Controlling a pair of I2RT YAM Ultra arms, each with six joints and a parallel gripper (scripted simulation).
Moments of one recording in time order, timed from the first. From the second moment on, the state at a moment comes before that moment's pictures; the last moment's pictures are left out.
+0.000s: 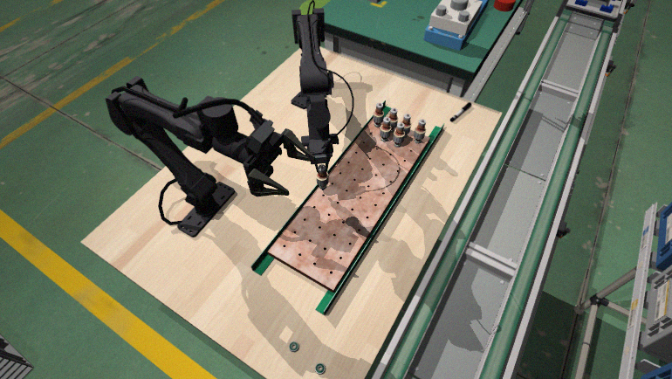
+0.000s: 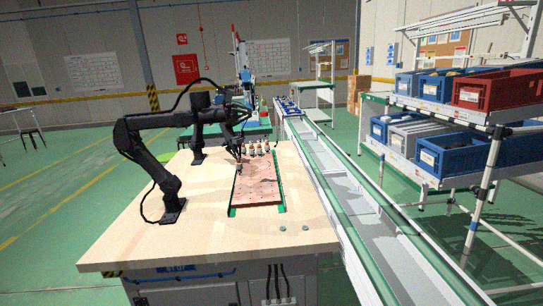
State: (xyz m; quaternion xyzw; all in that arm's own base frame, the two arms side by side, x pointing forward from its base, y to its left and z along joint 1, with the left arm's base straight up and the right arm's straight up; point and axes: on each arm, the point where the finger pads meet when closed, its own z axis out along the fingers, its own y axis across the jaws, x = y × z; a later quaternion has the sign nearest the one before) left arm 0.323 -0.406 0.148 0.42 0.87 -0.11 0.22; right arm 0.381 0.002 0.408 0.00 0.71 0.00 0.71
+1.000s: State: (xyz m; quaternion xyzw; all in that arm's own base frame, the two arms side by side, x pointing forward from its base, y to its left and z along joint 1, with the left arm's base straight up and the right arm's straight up) left arm 0.323 -0.405 0.147 0.42 0.87 -0.11 0.22; right arm 0.381 0.002 0.408 0.00 0.71 0.00 0.71
